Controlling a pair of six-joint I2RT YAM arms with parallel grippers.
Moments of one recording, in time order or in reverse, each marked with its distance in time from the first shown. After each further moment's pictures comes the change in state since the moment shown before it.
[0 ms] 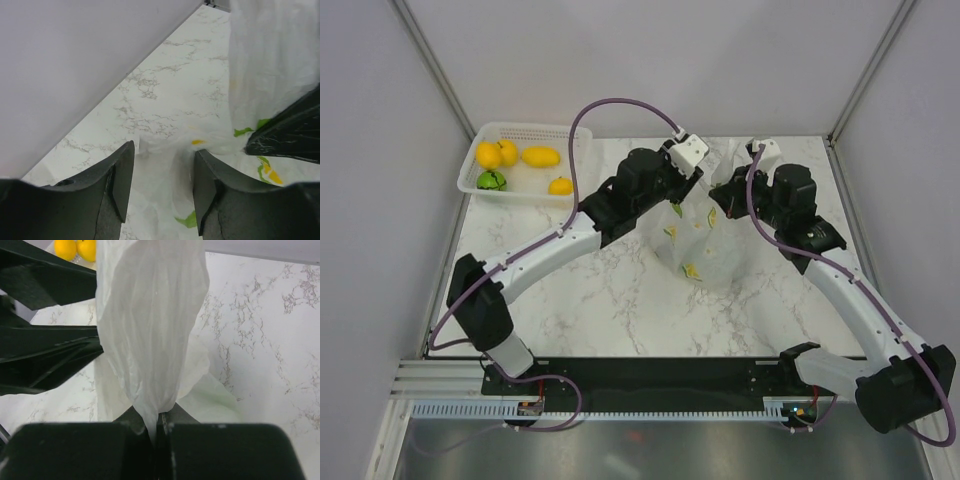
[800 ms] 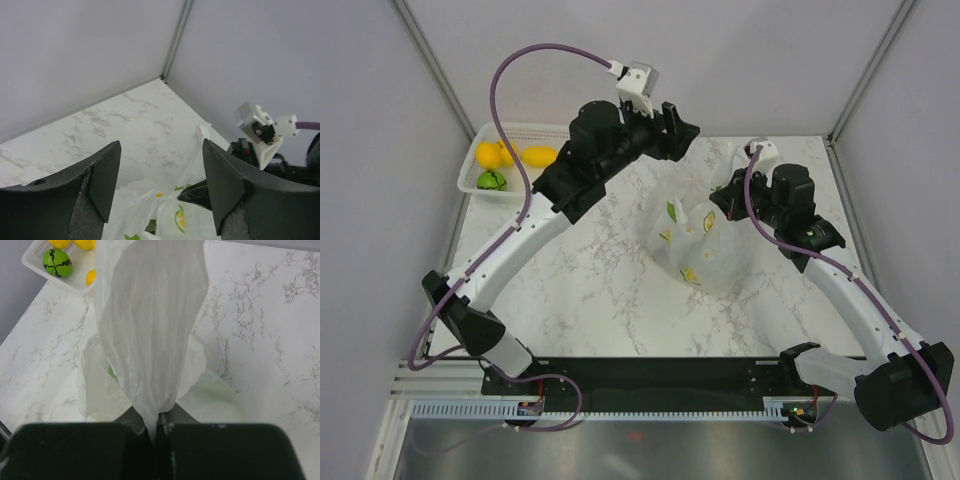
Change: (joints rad) left arm 0.067 -0.085 0.284 -0.180 0.085 -0.450; right arm -0.009 0.018 0.000 -0.032 -0.013 -0.016
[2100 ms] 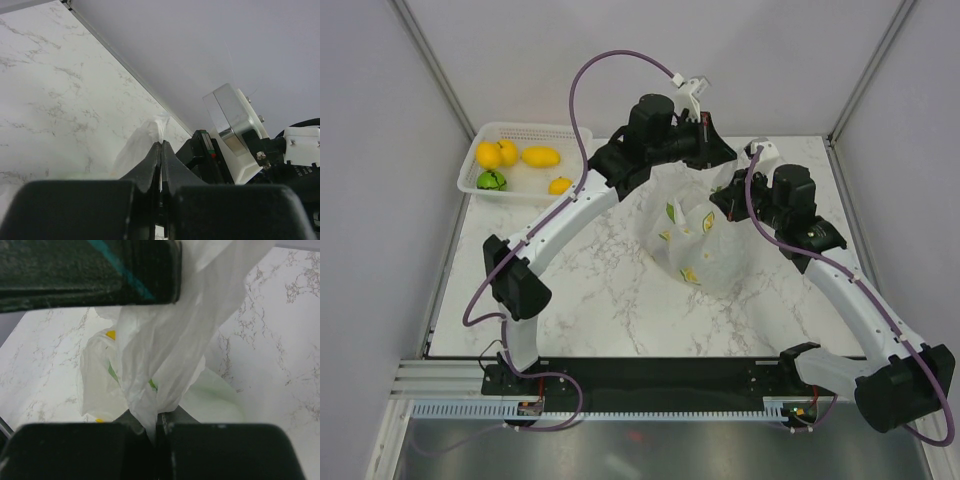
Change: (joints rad) left arm 0.001 0.345 0.301 -0.130 0.407 -0.356; right arm 0.000 -0.008 0.000 -0.008 -0.007 0.001
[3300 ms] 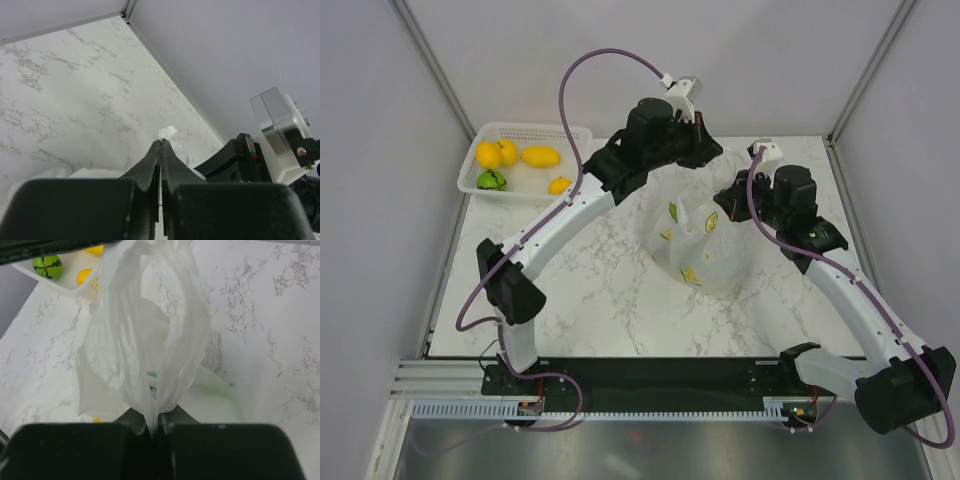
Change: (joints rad) left arm -0.008 -0.029 -0.024 -0.028 -0.214 0.078; right arm -0.006 -0.009 0.000 -0.025 0.039 0.006
